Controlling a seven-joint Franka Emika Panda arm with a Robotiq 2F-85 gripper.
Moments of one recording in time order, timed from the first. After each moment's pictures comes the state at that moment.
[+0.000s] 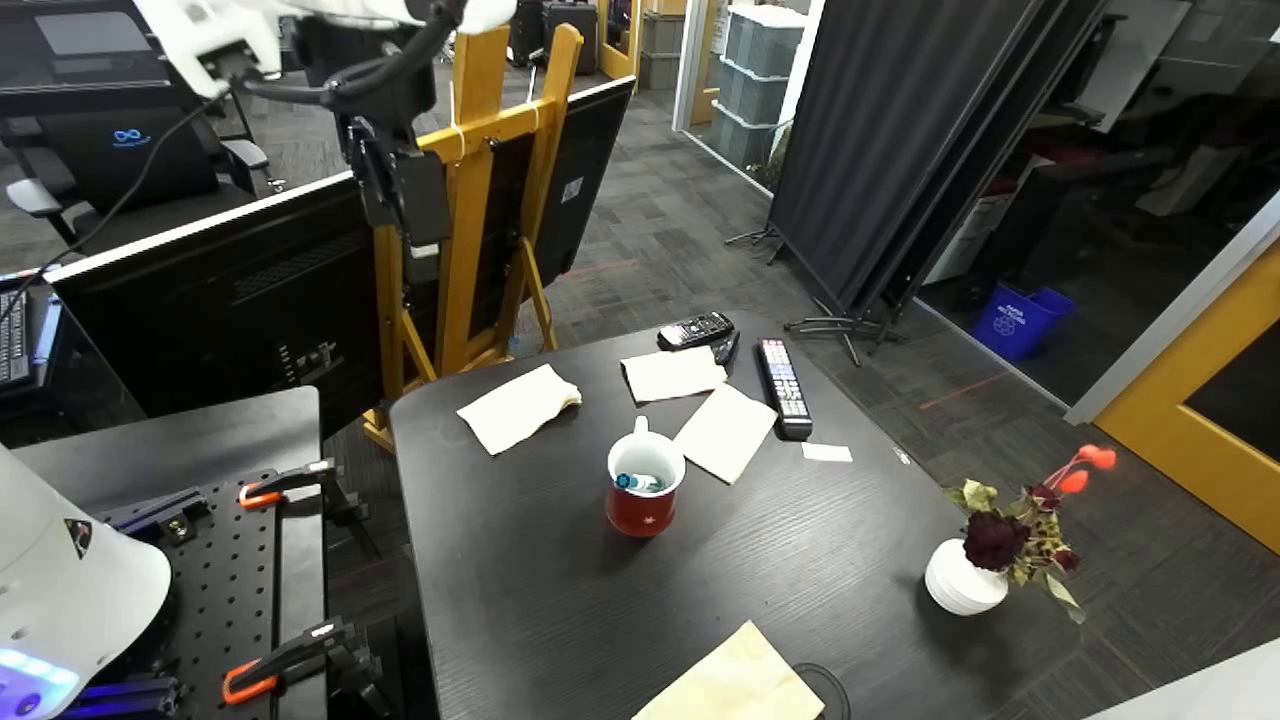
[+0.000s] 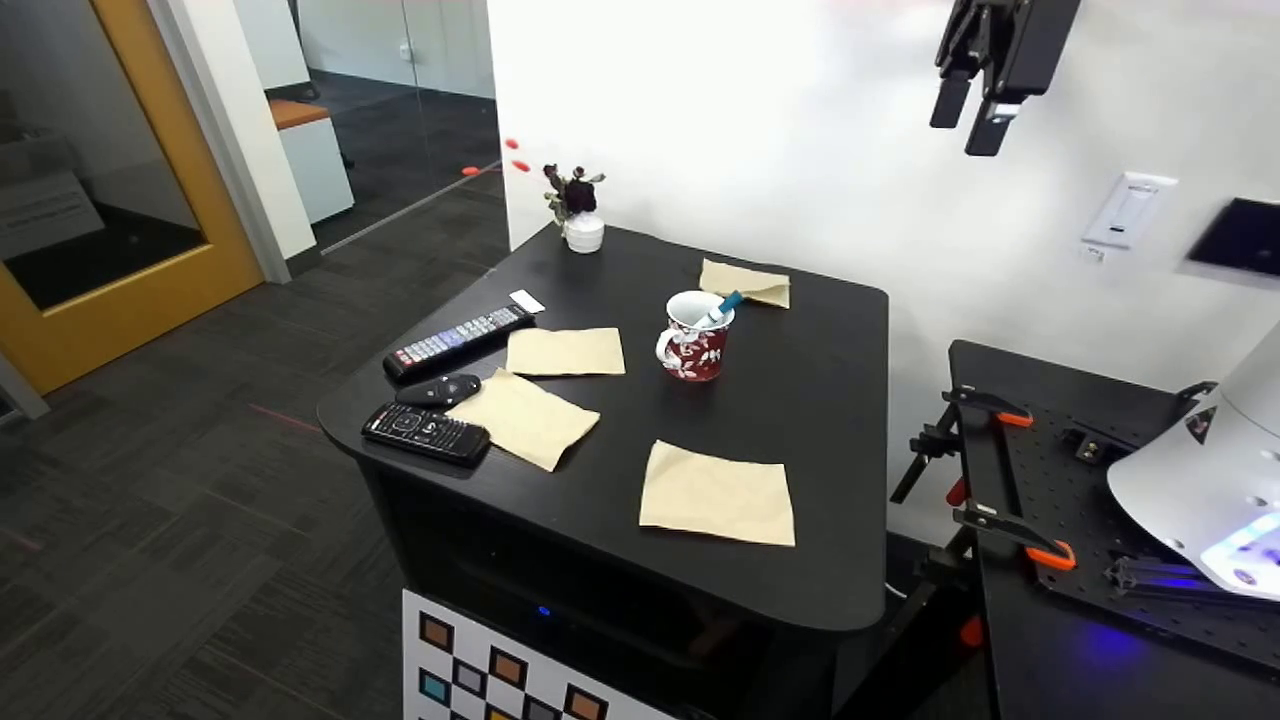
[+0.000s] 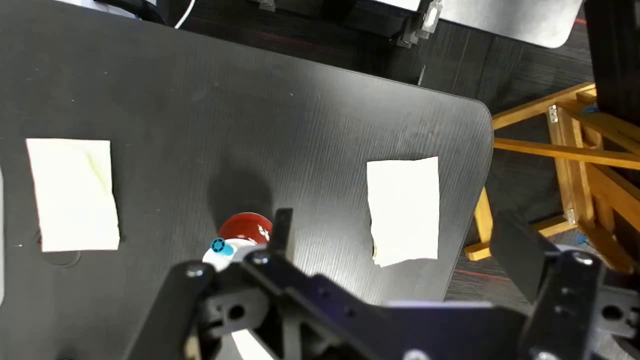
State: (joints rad) arm 0.07 -0.58 -0.05 -2.48 0.00 1.86 -0.20
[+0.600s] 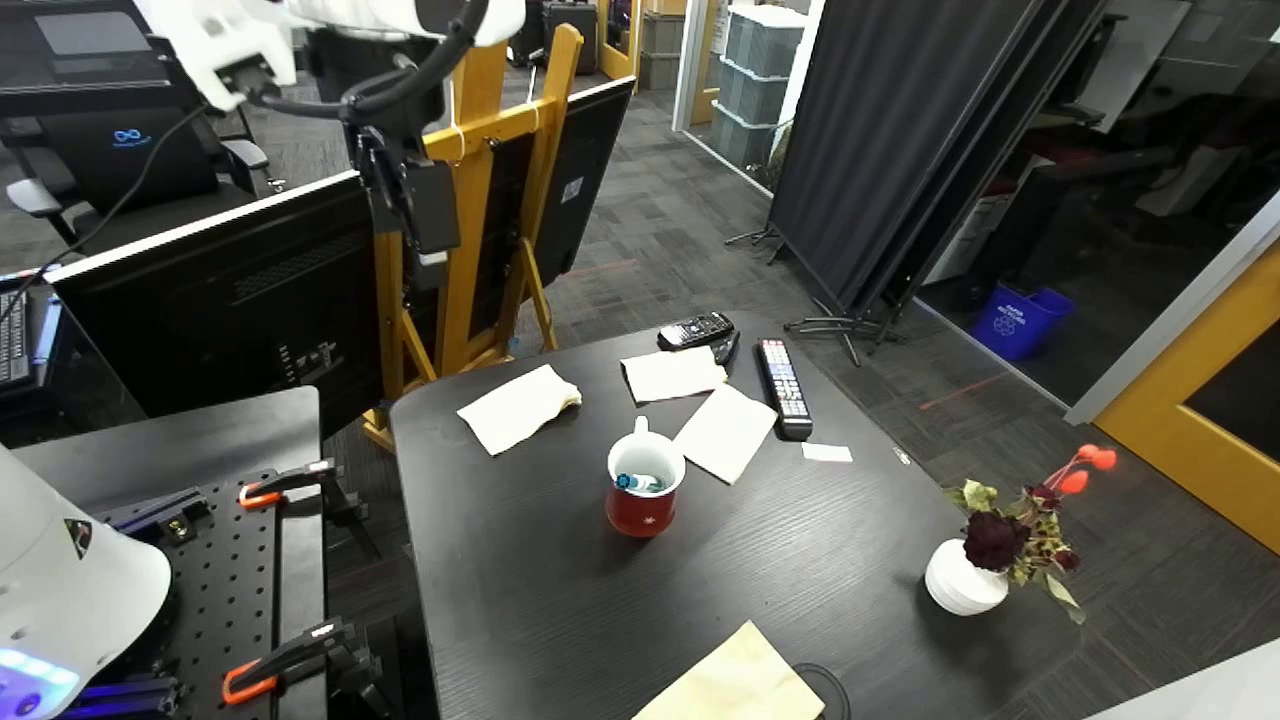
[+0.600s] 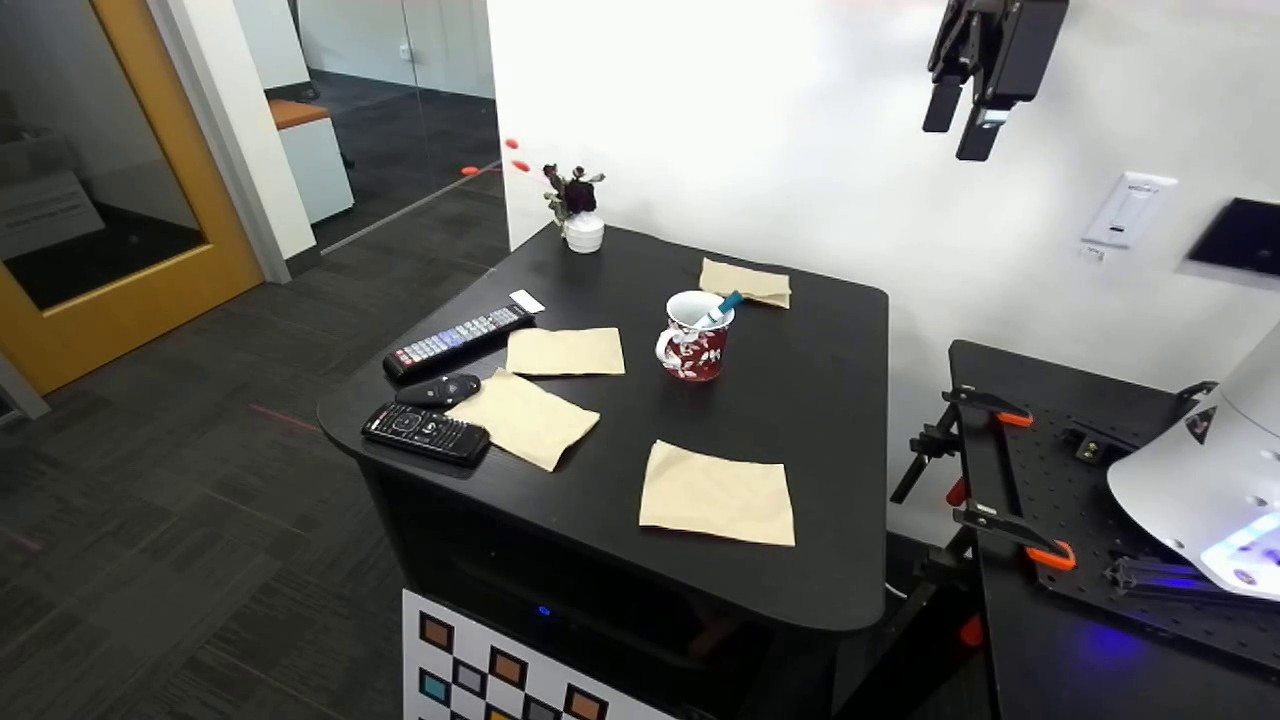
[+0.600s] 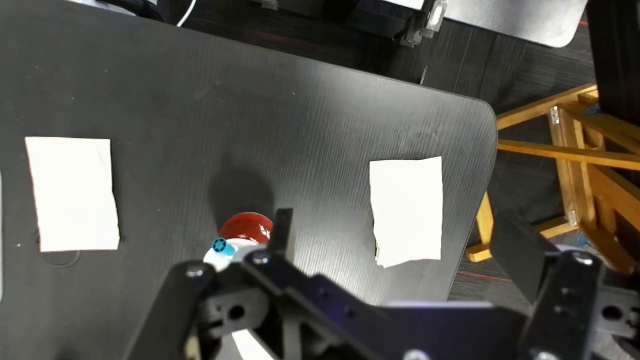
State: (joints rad) arm 0.06 -0.56 -0.05 -2.48 0.00 1.88 -0.21
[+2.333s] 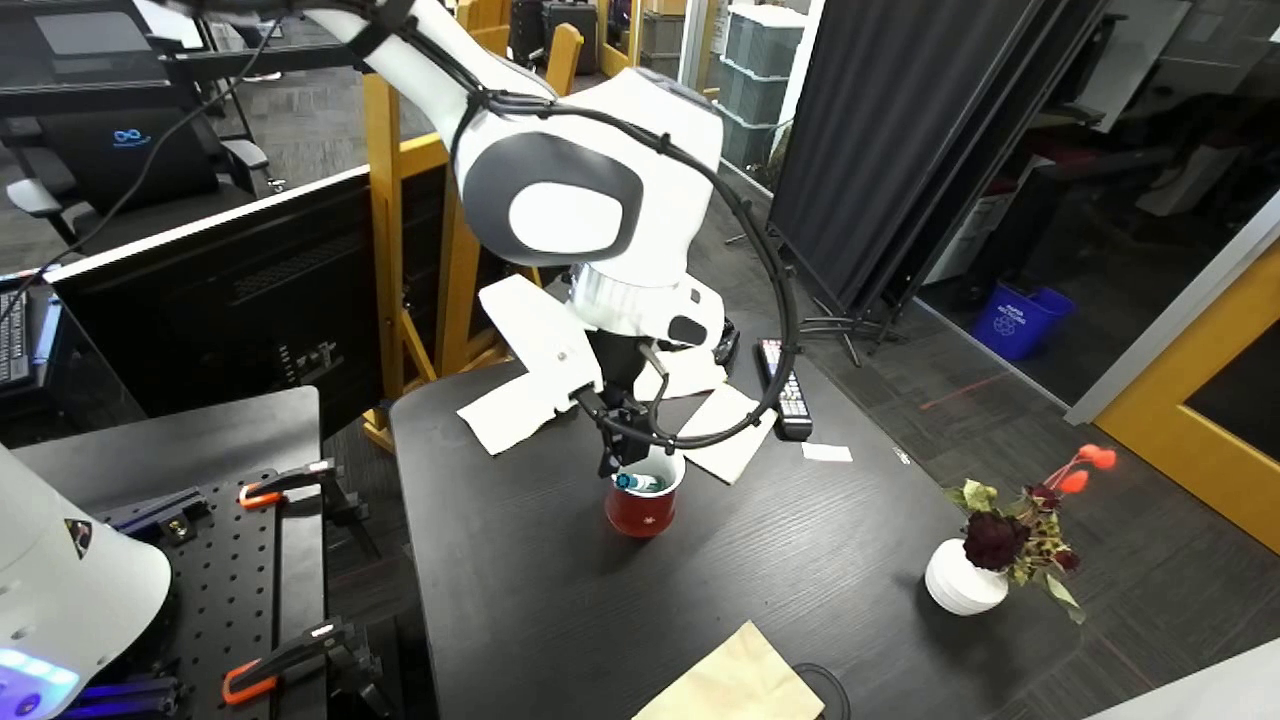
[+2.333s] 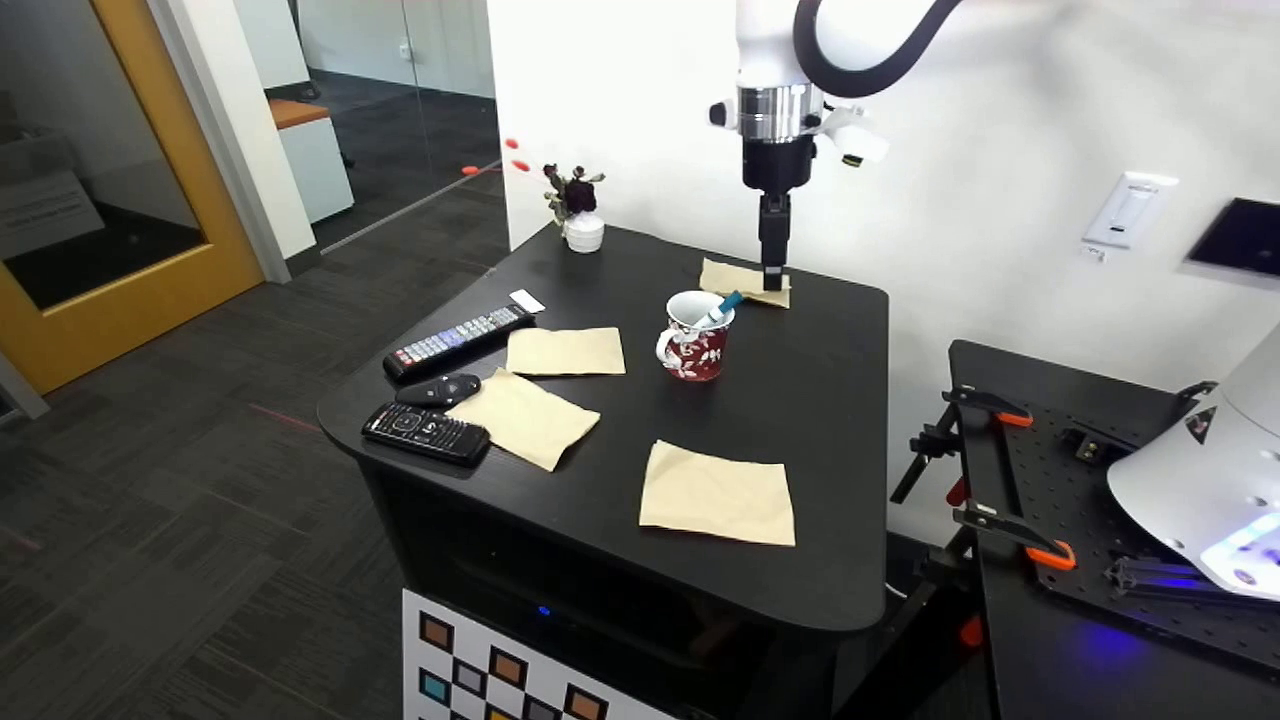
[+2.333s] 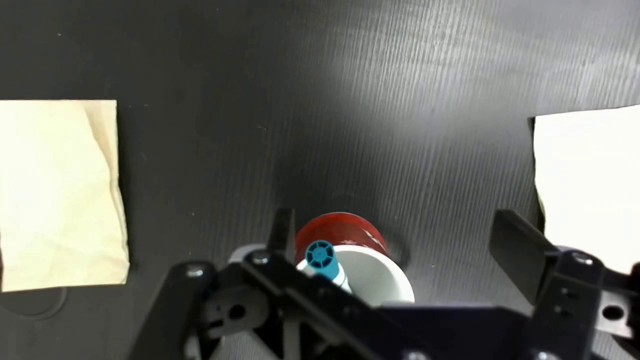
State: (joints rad) arm -0.03 0.17 -0.11 -2.25 -0.04 2.25 -0.29
